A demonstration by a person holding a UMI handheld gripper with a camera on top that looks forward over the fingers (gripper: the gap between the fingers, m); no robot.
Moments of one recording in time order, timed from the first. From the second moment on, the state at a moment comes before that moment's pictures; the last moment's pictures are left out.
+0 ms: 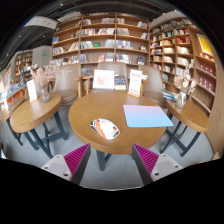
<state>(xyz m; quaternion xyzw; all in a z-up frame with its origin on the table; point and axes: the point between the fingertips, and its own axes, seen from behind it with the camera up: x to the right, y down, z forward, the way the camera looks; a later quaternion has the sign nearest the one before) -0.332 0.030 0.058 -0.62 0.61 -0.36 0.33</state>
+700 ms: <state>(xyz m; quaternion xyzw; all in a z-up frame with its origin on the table) -0.206 0.048 -0.006 -0.65 0.60 -0.34 0.32</state>
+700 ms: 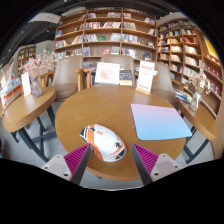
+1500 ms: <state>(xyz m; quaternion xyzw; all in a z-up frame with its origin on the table) -0.135 0.030 -0.010 -0.62 0.64 -0.33 0.31</state>
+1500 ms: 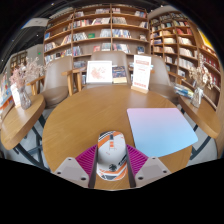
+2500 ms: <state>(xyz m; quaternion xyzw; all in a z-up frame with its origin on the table) -0.053 -0.160 -0.007 -0.59 0.67 -0.34 0.29</state>
